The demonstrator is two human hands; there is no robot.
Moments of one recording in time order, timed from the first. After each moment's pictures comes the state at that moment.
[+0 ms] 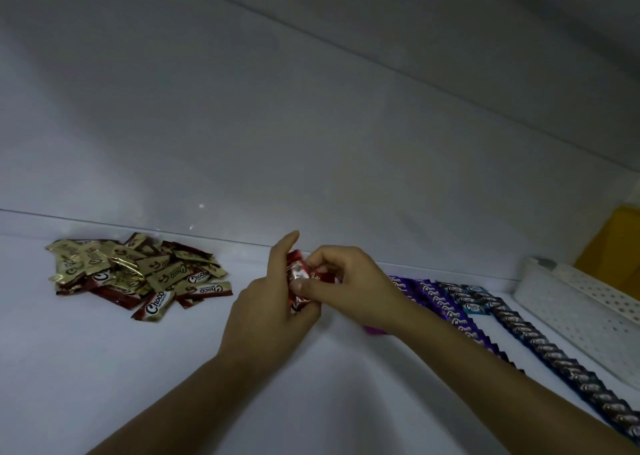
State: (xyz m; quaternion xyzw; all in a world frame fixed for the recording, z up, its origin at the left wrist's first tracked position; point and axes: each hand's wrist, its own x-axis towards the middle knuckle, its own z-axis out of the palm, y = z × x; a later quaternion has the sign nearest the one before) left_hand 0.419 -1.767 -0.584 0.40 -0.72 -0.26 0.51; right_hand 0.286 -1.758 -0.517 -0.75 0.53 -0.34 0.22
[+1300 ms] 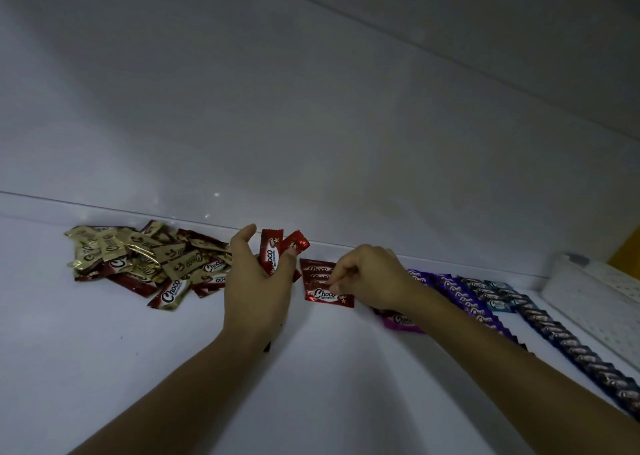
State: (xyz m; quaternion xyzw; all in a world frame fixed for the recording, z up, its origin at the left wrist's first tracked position) left_hand 0.425 -1.789 -0.591 0.43 -0.48 -0.42 0.63; right_hand 0.261 -1.801 -0.537 -0.74 0.65 -0.12 0.08
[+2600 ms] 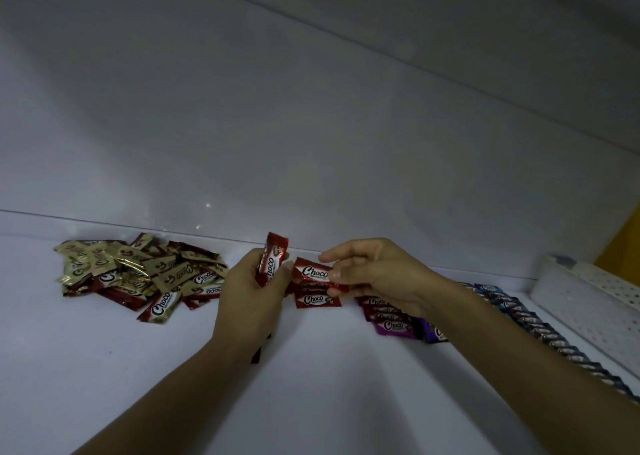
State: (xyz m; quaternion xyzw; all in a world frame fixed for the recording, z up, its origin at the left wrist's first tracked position) left_hand 0.427 -1.790 -0.589 0.40 -0.54 -0.41 0.62; right_hand 0.255 -1.775 -0.503 -0.60 0.56 -0.33 0.46
